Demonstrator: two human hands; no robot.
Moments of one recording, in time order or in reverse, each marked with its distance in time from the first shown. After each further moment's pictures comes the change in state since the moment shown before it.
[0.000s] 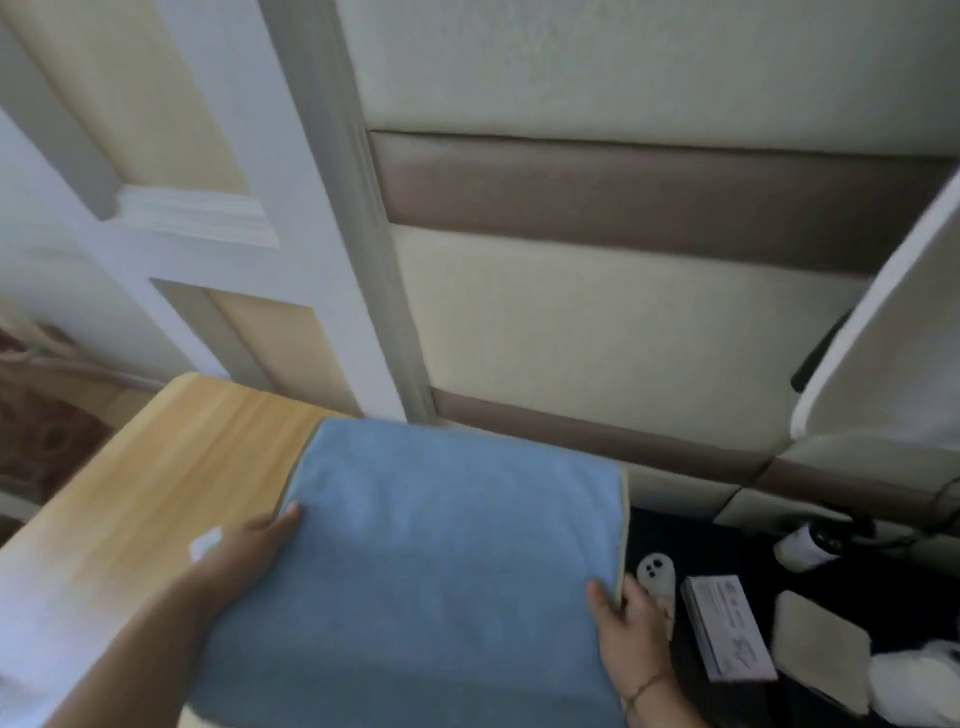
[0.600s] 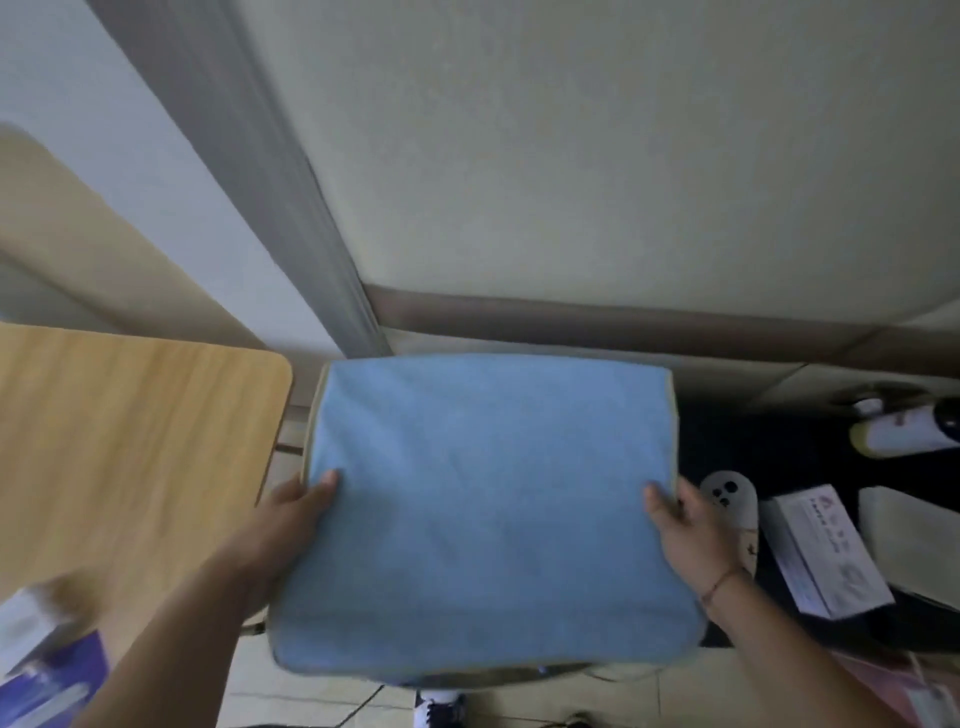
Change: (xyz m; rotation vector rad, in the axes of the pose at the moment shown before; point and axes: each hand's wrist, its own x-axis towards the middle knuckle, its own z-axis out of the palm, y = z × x) left_hand 0.249 -0.049 0.129 -0.221 -0.403 -0.041; right_hand 0.169 0.092 0.061 -0.210 0.096 0.175
